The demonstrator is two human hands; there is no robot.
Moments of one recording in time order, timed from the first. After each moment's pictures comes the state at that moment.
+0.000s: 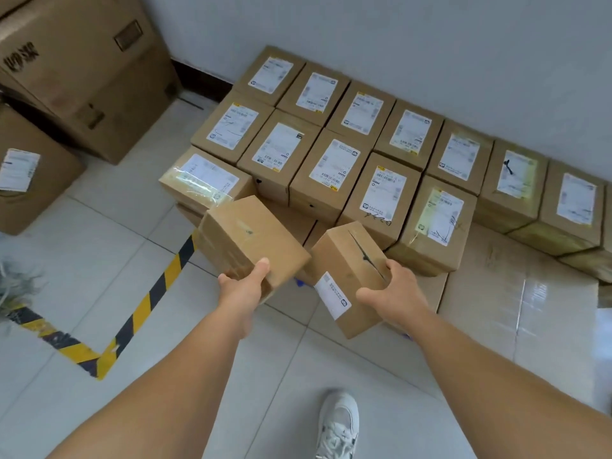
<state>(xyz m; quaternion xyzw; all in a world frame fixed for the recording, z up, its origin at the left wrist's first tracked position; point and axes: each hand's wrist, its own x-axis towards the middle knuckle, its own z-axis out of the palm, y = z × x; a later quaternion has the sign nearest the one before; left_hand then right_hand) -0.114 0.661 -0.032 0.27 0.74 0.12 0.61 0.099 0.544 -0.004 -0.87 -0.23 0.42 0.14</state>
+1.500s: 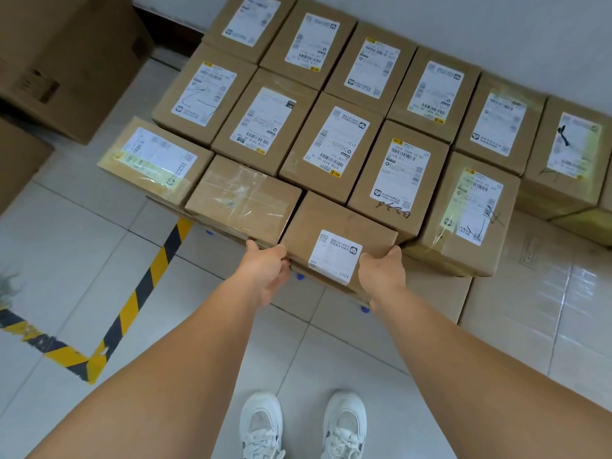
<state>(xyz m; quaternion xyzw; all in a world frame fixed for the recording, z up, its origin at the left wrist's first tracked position) -0.037 0.715 -0.067 0.25 0.69 0.07 0.67 0.108 0.620 -0.088 -0.85 0.02 0.41 0.33</state>
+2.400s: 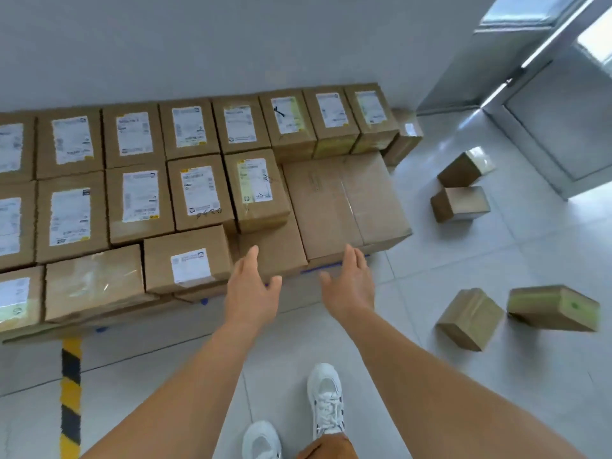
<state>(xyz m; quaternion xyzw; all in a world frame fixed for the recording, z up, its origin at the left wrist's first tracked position) 0.024 0.525 0.075 0.83 0.34 -0.12 0.42 0.084 0.385 0.084 -0.95 0.04 0.24 0.21</state>
